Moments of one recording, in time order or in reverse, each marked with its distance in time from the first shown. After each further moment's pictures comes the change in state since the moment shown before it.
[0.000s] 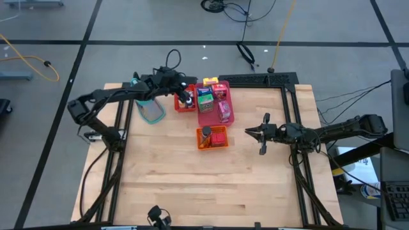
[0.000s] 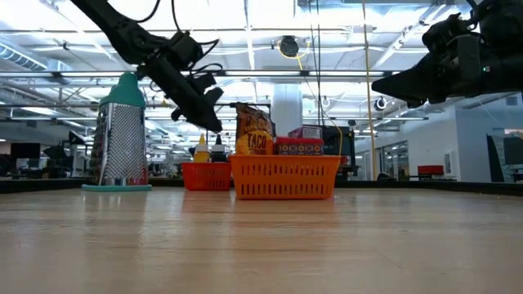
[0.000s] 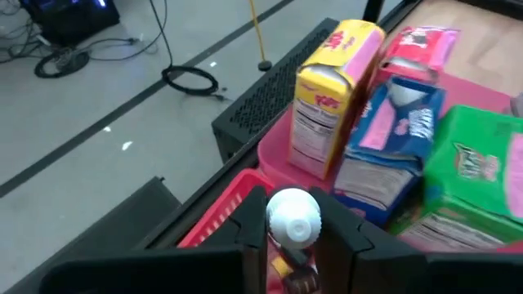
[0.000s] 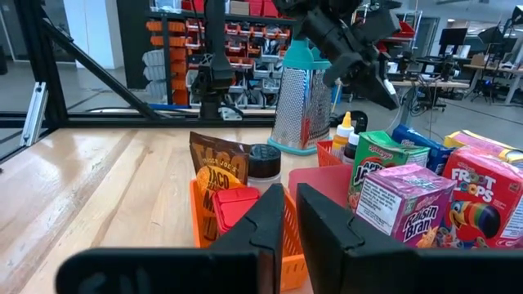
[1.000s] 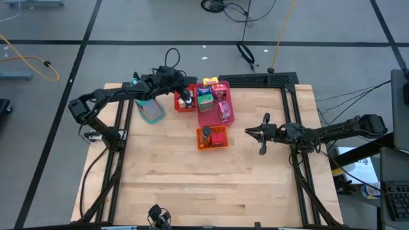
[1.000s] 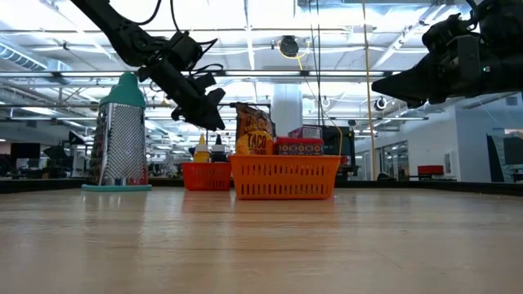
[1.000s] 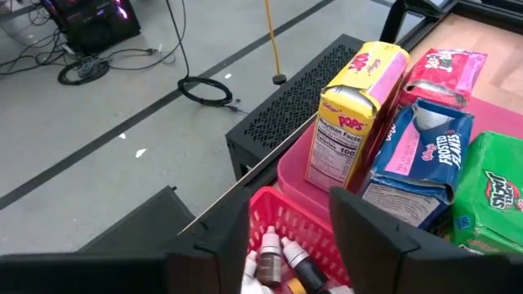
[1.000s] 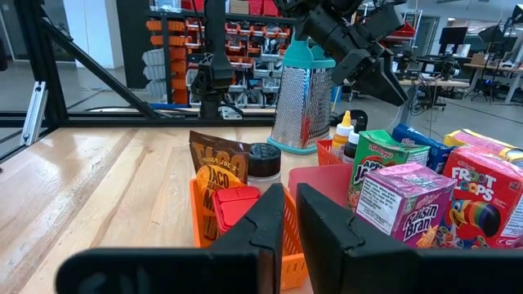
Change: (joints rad) left arm 0.006 0.021 0.000 0.066 -0.042 -0.015; right arm 0.000 0.000 0.000 -0.002 0.000 0.001
